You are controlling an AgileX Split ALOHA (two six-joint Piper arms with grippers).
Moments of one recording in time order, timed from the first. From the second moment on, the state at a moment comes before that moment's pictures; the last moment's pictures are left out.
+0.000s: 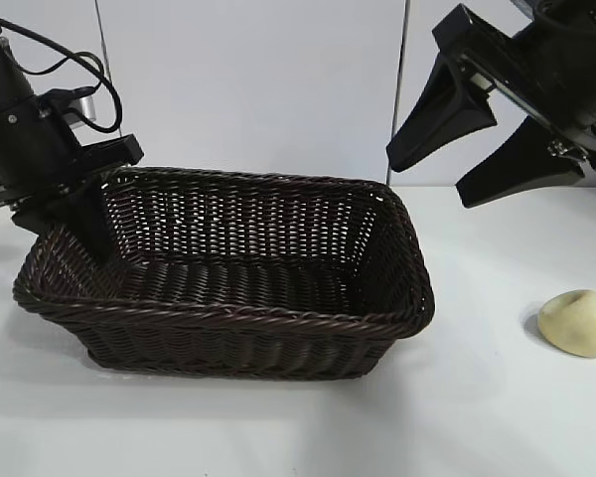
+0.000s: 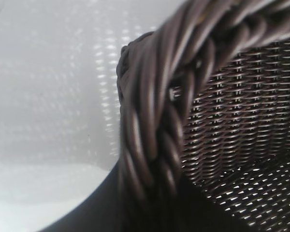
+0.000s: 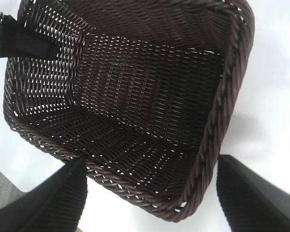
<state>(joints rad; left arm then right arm) -0.18 1.99 -1.38 -0.45 0.98 0.18 0.19 1.47 -0.96 0.78 0.74 -0.52</state>
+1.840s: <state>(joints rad) -0.05 1.87 -1.55 -0.06 1.18 0.05 0.19 1.47 -0.96 0.78 0.74 -0.52</state>
